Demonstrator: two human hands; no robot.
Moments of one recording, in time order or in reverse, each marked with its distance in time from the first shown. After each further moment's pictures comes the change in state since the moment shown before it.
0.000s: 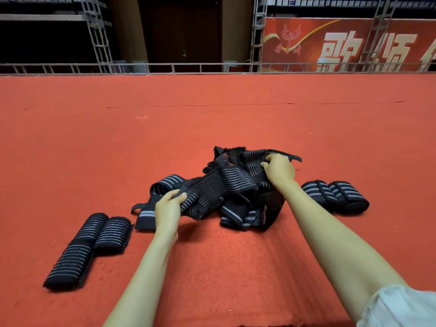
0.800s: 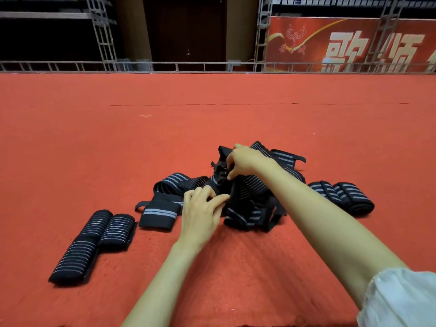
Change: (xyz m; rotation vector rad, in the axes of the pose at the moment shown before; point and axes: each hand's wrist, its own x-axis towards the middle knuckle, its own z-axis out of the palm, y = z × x) left_hand -0.031 -0.008 0.025 0.888 -0.012 1.144; right_hand -0.015 -0.091 -0.013 -0.379 -0.430 -0.546
